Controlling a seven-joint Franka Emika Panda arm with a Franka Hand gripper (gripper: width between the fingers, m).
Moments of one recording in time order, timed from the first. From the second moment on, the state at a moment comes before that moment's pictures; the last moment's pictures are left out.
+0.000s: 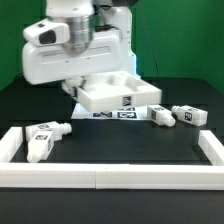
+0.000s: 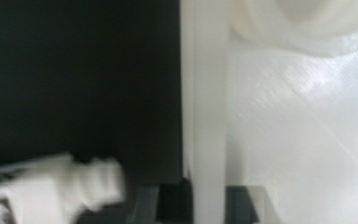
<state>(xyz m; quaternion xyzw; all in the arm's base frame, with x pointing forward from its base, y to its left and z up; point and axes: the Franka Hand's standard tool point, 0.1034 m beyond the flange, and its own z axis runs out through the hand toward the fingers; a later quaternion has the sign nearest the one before) 0.450 -0.082 0.077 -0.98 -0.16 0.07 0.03</state>
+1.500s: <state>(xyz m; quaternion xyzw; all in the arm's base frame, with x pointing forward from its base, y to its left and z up) 0.568 -0.052 0.051 -0.99 0.04 0.14 0.01</state>
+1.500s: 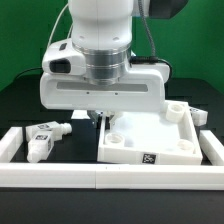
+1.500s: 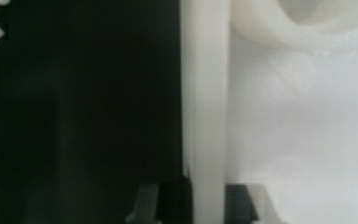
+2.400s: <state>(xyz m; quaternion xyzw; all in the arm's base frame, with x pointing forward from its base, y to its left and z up) 0.582 -0.034 0.009 -0.99 0.03 0.14 0.02</state>
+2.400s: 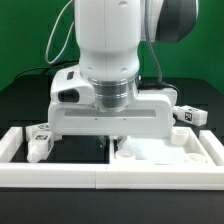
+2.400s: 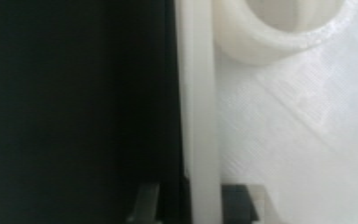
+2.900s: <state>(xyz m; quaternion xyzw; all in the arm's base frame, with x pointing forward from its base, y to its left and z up) 0.583 -0.021 0.007 -0.99 0.03 0.13 0.02</state>
